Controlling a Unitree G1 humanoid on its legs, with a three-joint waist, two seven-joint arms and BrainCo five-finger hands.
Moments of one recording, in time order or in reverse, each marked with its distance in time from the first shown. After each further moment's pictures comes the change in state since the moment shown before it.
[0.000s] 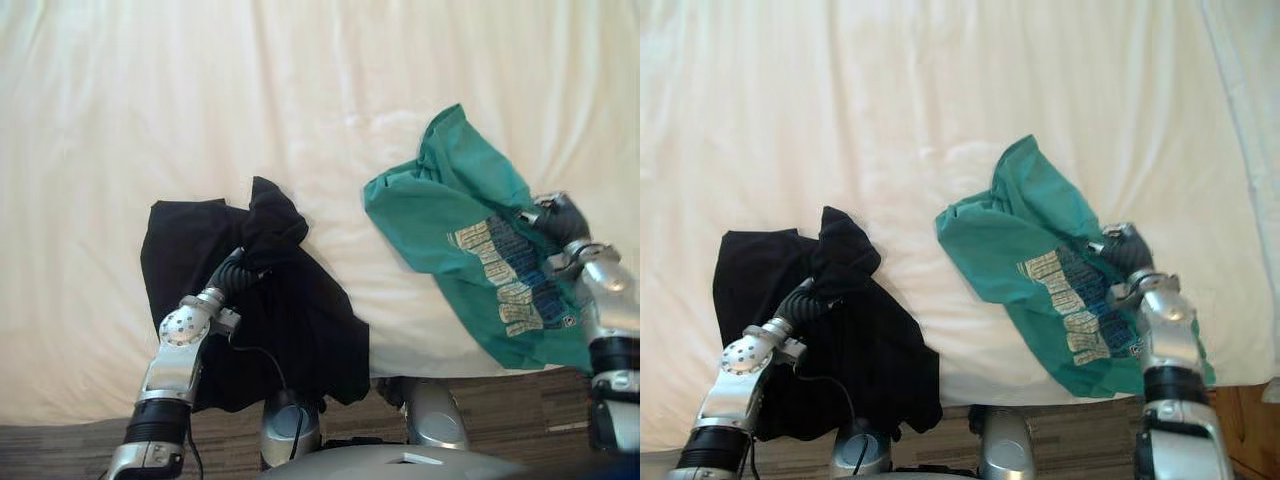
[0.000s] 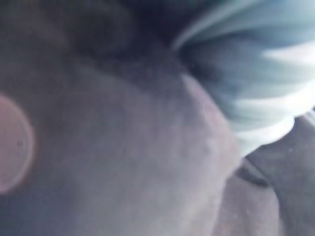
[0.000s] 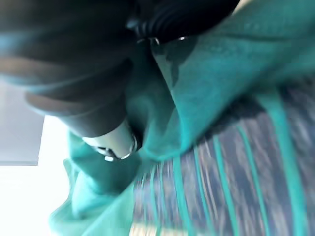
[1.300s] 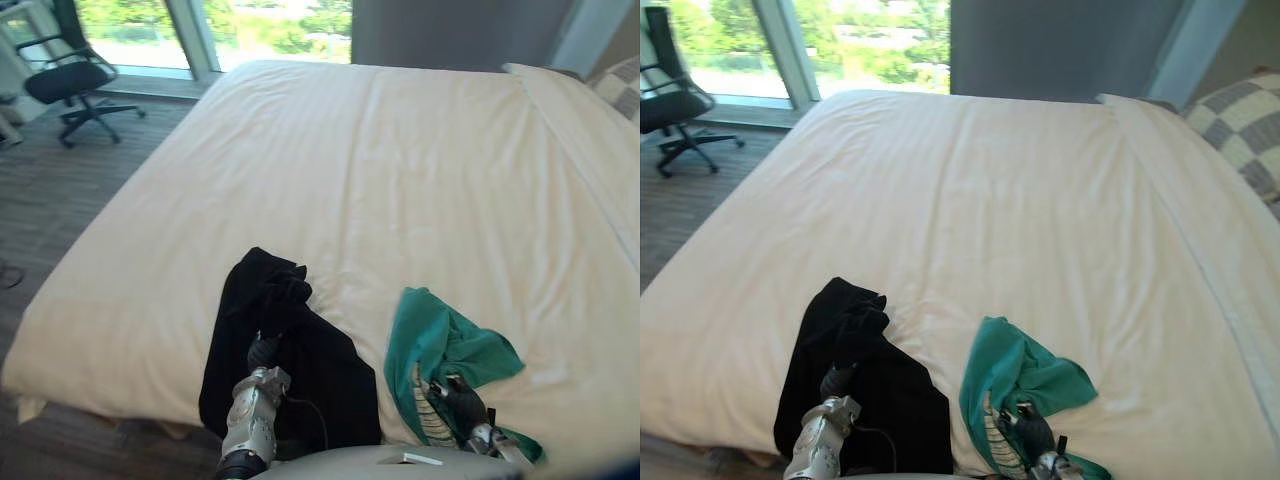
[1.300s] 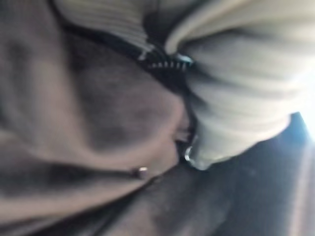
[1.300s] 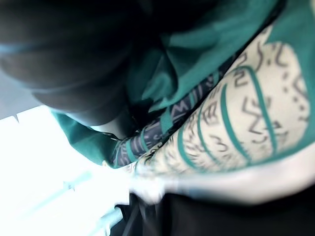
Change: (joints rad) left arm 0.187 -0.375 -0.060 0.448 -0.650 -0.243 0.097; right arm 0.588 0.429 0.263 0.090 0.098 -0.132 0.227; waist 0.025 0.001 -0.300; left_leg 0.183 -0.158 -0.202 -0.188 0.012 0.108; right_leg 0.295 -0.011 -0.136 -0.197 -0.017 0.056
